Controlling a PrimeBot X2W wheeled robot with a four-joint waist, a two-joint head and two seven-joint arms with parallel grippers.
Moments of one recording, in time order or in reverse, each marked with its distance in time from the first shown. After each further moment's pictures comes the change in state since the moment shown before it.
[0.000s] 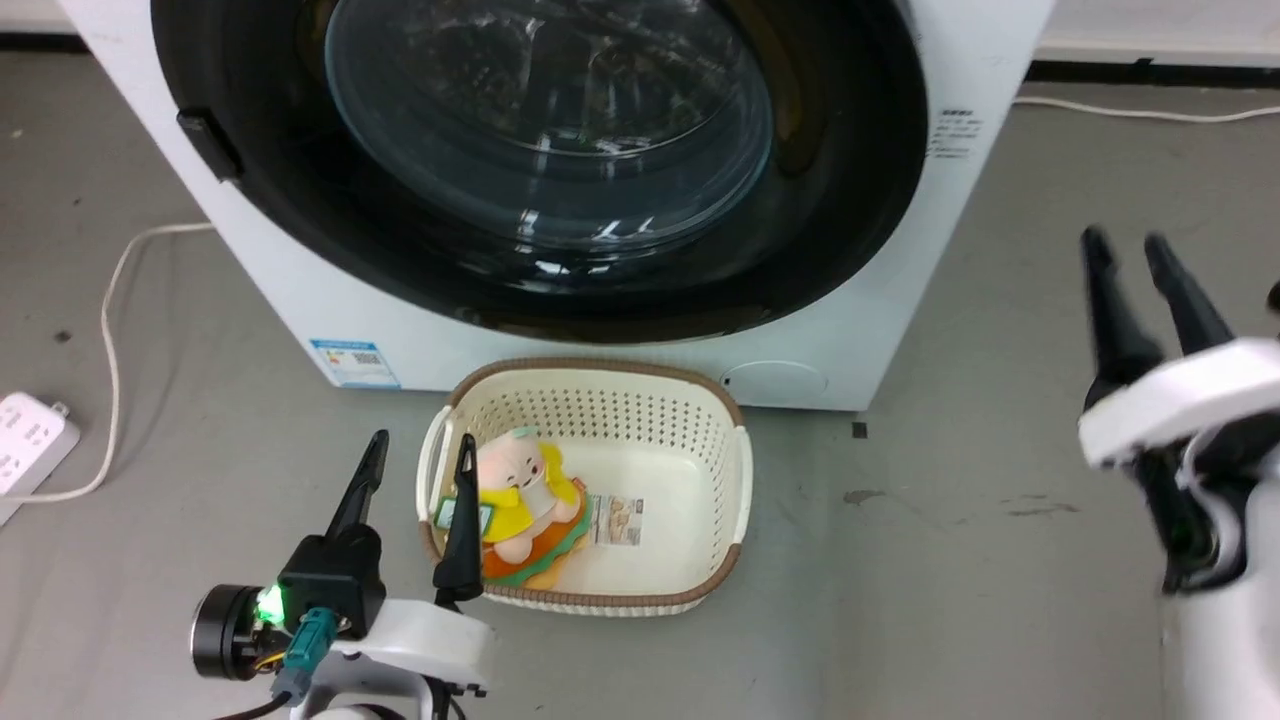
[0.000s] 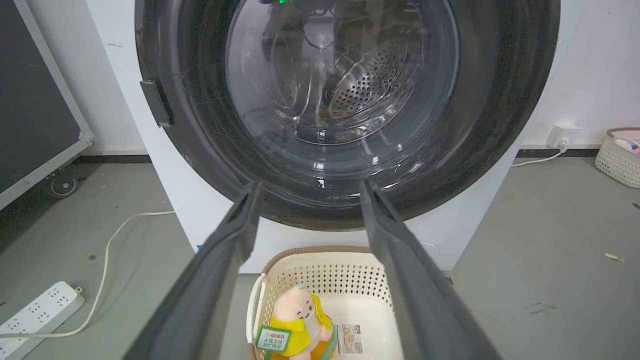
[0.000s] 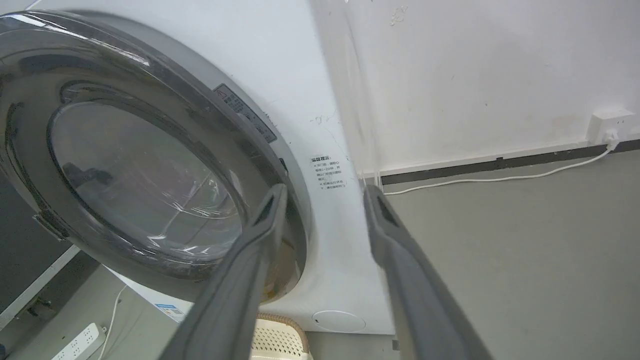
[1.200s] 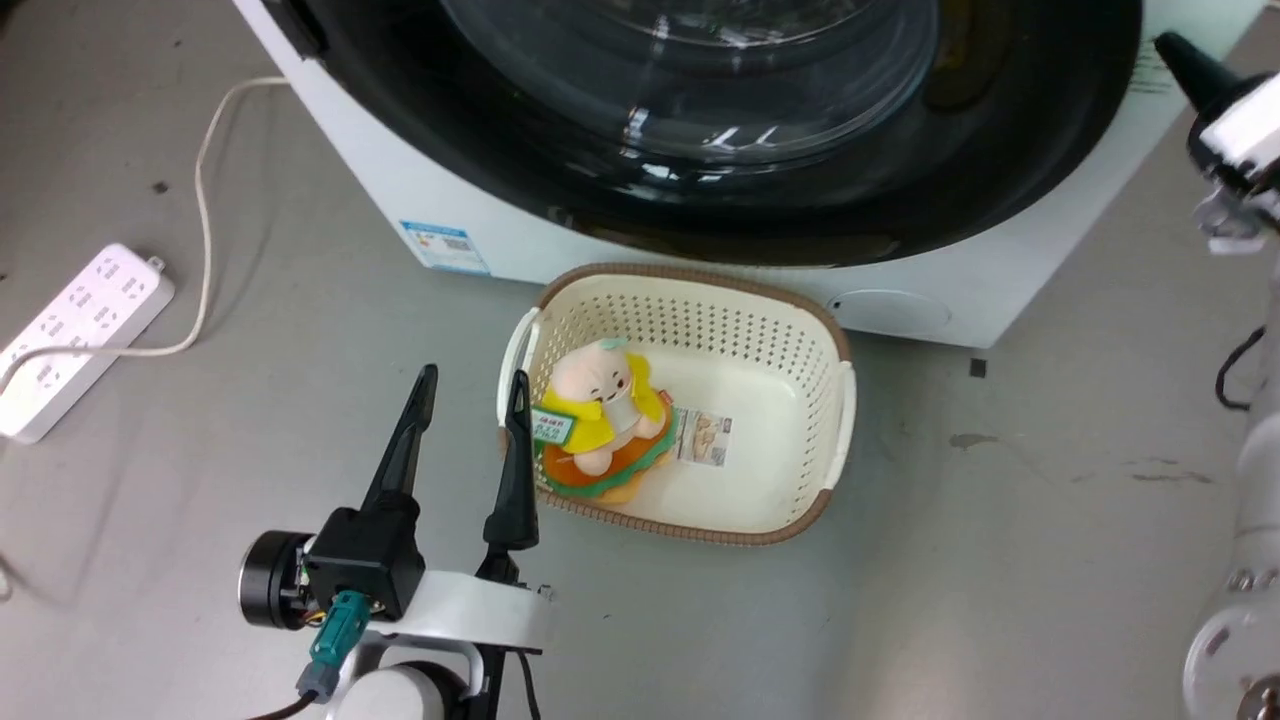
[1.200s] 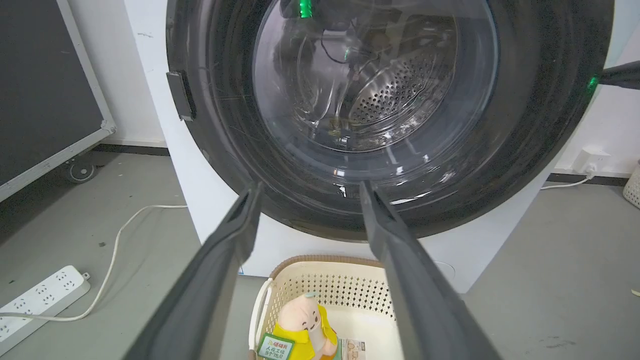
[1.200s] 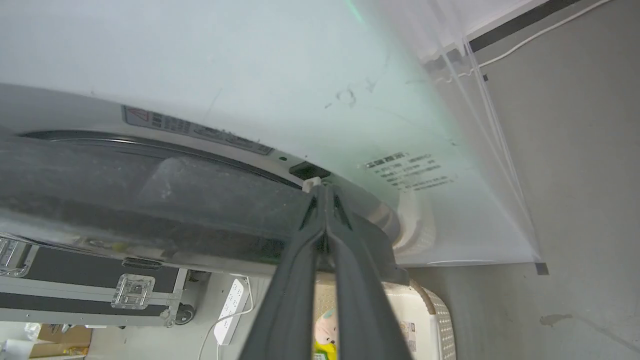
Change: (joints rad) left arm -0.077 0.000 -0.119 -0.040 -0.078 0.066 -0.076; right arm -0.606 -0.008 -0.321 0.512 0.113 0.000 0.434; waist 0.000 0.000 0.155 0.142
